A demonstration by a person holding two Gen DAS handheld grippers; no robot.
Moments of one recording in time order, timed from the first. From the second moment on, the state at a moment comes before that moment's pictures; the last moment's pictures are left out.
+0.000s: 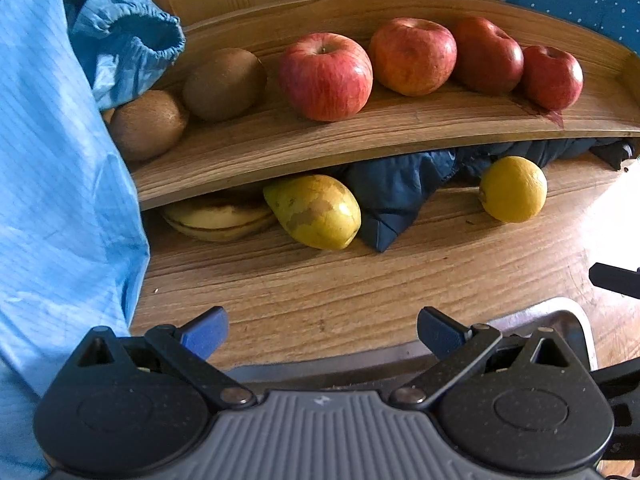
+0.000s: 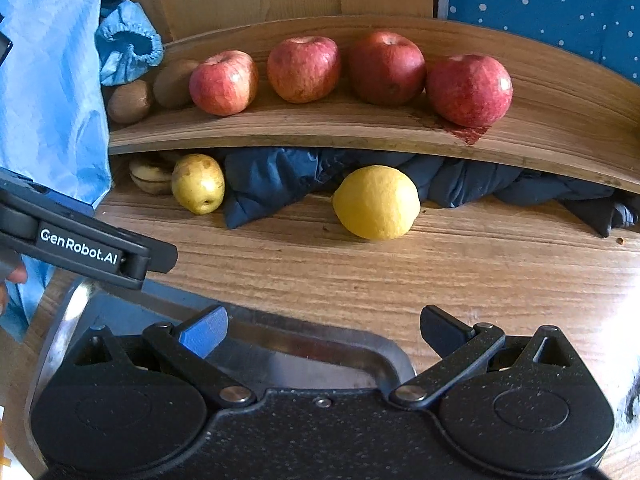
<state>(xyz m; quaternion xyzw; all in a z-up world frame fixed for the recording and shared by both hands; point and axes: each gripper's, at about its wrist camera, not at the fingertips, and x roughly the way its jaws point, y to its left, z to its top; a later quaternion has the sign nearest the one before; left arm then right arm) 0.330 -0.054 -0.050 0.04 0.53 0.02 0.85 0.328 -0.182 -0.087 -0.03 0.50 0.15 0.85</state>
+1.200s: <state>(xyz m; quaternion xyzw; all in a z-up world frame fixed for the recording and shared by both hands) 0.412 -0.016 -0.067 -0.02 0.51 0.02 0.86 0.404 -0.183 -0.119 -0.04 0.49 0.14 0.86</state>
